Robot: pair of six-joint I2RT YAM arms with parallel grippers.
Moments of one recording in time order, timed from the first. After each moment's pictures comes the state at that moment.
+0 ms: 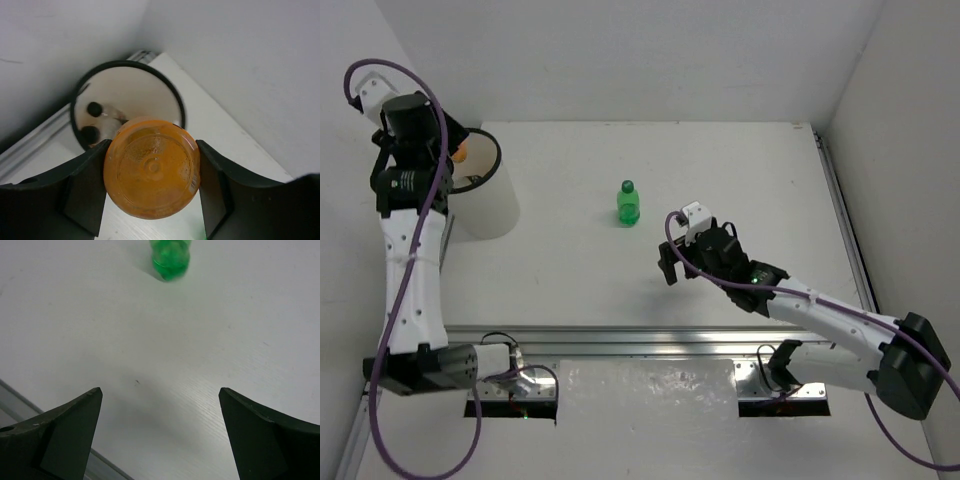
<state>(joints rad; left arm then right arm) 0.12 1.22 1.62 -0.70 -0.40 -0.55 0.83 1.09 0.63 -0.02 0.21 0.16</state>
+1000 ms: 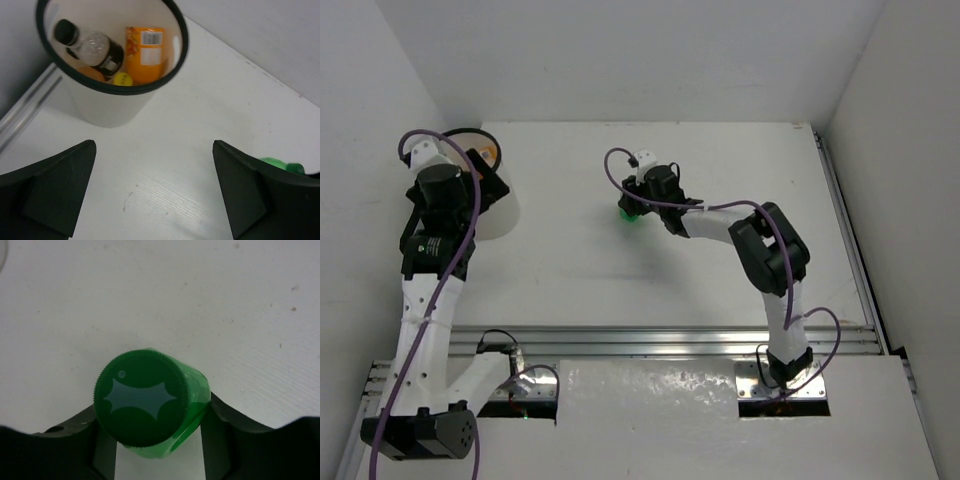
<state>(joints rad) 0.07 0.93 1.16 -0.62 -0.33 -0.46 0.60 2.09 1.31 0.31 -0.01 0.12</state>
